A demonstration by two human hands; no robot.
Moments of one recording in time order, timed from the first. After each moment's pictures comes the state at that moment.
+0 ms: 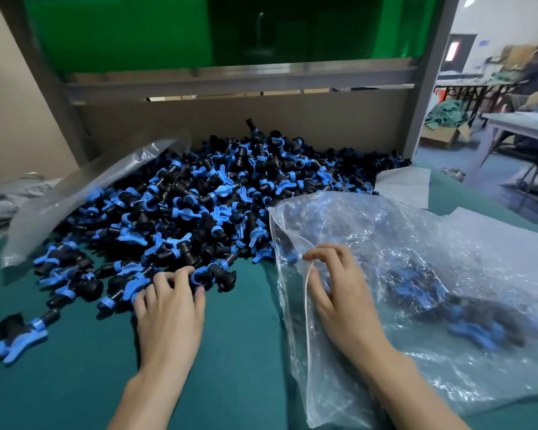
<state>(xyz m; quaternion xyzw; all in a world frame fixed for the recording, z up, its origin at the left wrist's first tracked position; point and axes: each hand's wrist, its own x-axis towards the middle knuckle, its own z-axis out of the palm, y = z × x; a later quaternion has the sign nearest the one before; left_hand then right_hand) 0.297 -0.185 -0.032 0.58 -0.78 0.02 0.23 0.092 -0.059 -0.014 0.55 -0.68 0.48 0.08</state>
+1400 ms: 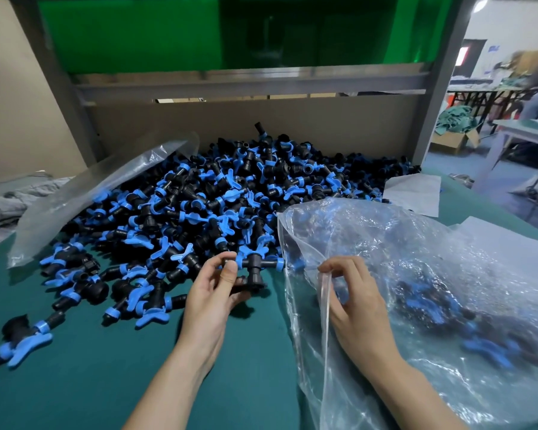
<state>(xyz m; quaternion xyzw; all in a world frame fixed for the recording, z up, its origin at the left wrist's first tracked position) 0.254 -0.187 -0.025 0.28 -0.49 -0.67 0.49 0.083 -0.062 -0.022 0.54 -0.65 0.52 0.09</state>
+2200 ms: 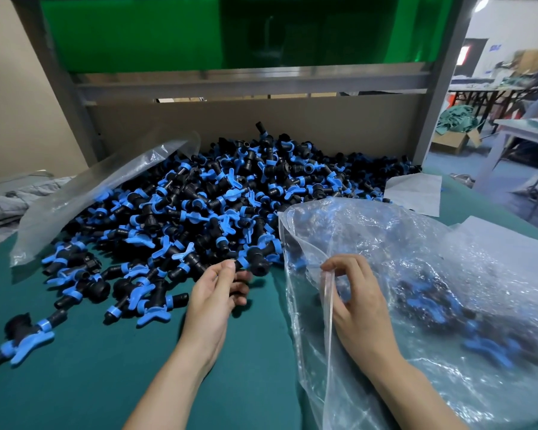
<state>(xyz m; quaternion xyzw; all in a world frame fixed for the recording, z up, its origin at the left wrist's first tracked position) 0.251 -0.188 -0.027 0.32 -0.49 -0.65 0.48 0.084 -0.062 -0.021 0.53 -0.65 0.53 0.10</state>
